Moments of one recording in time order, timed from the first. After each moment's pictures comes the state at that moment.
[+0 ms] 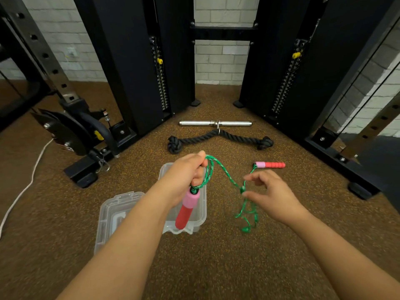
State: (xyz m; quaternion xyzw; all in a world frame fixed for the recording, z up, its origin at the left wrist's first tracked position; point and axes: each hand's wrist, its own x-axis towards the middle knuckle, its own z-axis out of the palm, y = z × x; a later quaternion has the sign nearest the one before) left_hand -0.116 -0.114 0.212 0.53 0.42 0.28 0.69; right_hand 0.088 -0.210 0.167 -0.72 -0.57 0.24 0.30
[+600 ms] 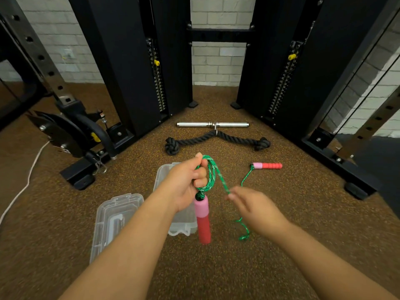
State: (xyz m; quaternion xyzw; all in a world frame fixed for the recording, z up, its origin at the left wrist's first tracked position) left_hand -0.100 -0.120 0.209 0.34 0.38 0.32 0.80; right_hand 0.061 -0.216 0.156 -0.68 -0.67 0.19 0.22
